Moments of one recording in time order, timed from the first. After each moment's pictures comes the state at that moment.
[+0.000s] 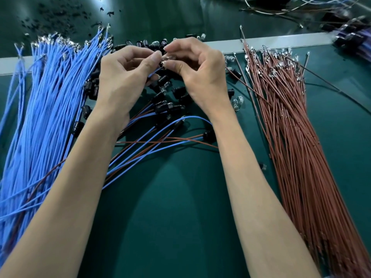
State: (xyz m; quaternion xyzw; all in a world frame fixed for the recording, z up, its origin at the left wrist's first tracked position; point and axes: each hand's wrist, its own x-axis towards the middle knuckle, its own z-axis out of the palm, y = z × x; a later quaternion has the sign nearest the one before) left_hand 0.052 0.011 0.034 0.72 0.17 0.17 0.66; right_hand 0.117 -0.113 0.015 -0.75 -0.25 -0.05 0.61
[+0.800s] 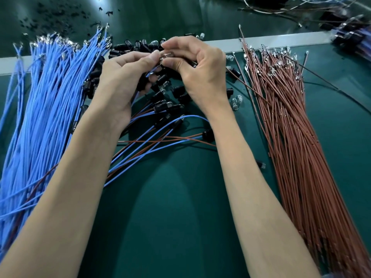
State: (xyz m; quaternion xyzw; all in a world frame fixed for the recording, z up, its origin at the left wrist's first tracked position) left_hand 0.050 0.010 0.042 0.65 0.21 0.08 0.73; right_hand 0.116 -0.110 0.015 -0.75 -0.24 -0.07 0.62
